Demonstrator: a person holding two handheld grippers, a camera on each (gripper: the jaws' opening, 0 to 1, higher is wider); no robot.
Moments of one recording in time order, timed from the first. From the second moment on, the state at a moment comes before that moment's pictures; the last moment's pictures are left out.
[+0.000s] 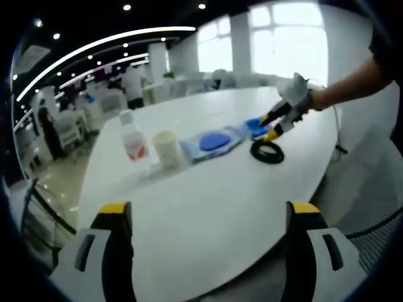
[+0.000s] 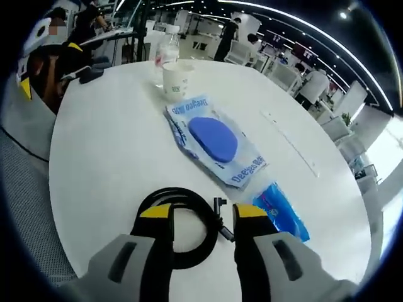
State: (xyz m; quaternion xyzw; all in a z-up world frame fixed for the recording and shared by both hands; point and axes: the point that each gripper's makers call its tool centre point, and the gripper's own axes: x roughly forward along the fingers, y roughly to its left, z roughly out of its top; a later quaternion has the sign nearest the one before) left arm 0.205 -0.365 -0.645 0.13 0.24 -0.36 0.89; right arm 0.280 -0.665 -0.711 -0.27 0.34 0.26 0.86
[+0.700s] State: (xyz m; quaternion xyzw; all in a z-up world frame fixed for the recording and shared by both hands) left arm 0.206 -0.365 -0.646 0.12 0.24 -0.36 0.90; right arm 0.231 -0.661 -0.682 -0.14 0.33 0.20 0.91
